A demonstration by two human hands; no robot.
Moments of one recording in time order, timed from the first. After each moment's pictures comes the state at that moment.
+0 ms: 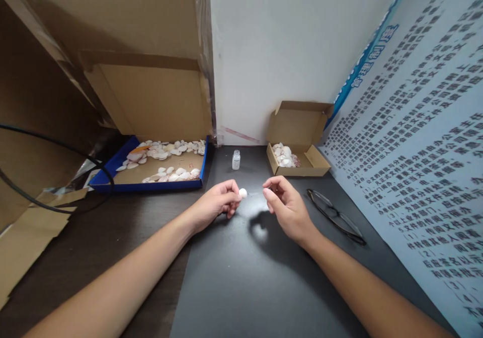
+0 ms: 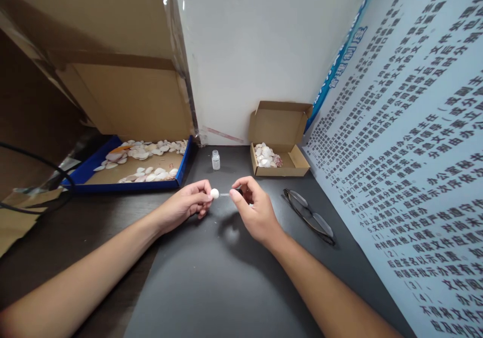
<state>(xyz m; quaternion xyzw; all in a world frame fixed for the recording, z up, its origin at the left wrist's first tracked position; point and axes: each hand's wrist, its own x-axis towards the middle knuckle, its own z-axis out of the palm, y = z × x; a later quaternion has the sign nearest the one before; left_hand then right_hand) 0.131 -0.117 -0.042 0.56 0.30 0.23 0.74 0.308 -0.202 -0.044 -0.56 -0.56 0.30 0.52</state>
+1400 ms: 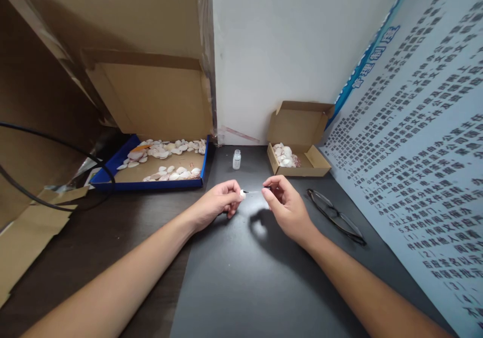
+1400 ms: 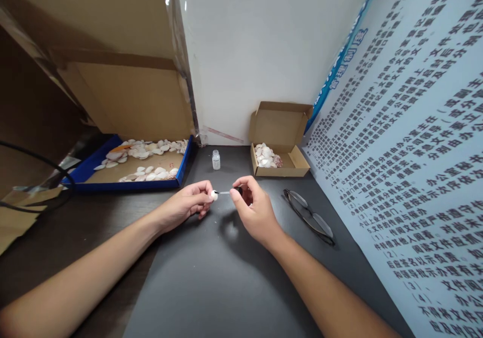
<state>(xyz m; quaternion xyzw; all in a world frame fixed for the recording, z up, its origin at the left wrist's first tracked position) 0.131 -0.116 -0.045 0.57 0.30 0.22 0.73 0.310 -0.201 -0.047 -0.57 -0.56 0.29 0.52</state>
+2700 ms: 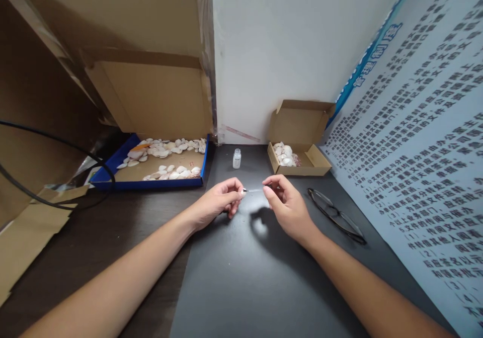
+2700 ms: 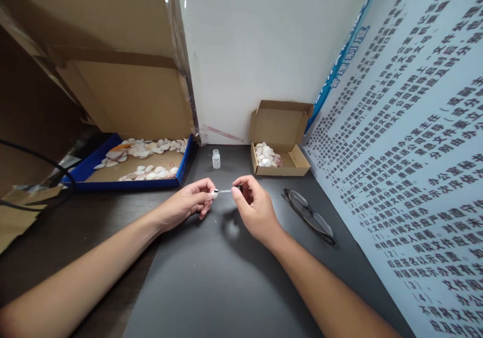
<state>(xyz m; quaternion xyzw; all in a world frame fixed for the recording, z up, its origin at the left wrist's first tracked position) 0.130 -0.116 -0.046 0.59 0.28 0.22 0.73 0.310 -0.200 -0.048 -0.59 -0.56 0.29 0.51</state>
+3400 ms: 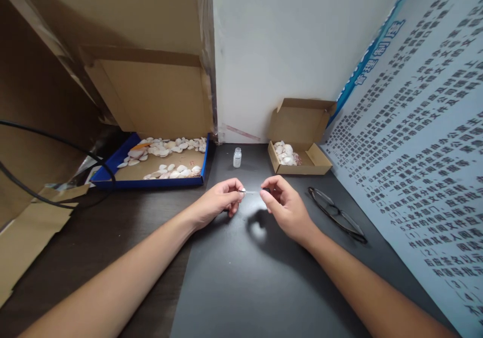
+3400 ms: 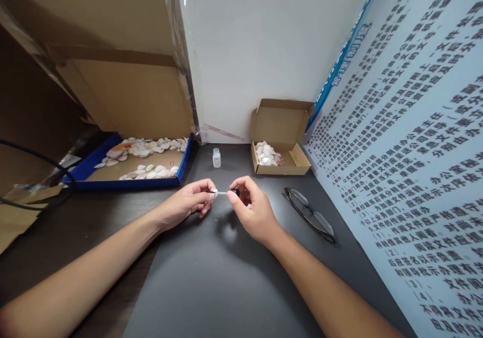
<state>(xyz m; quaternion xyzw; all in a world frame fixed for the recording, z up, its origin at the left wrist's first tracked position) 0.131 -0.117 -0.046 0.59 0.30 0.22 0.72 0.308 -0.203 -0.045 -0.56 -0.58 0.31 0.50</state>
